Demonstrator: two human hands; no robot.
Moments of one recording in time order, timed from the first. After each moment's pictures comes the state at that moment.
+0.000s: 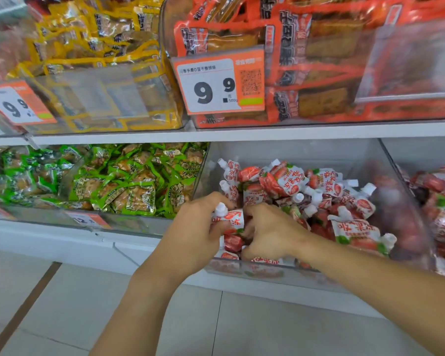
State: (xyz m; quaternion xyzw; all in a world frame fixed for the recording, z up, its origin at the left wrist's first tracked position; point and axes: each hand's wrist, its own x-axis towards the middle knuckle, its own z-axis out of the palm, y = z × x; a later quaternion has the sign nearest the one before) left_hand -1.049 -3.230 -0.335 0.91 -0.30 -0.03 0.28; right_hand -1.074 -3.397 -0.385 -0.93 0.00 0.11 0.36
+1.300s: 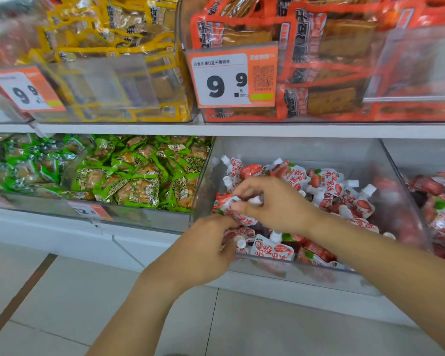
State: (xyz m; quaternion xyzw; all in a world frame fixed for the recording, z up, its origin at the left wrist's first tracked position) left_hand -1.062 -3.220 -0.357 0.89 -0.36 -0.10 0.25; right_hand -1.062 -3.414 -0.369 -0.90 -0.08 -0.05 0.42
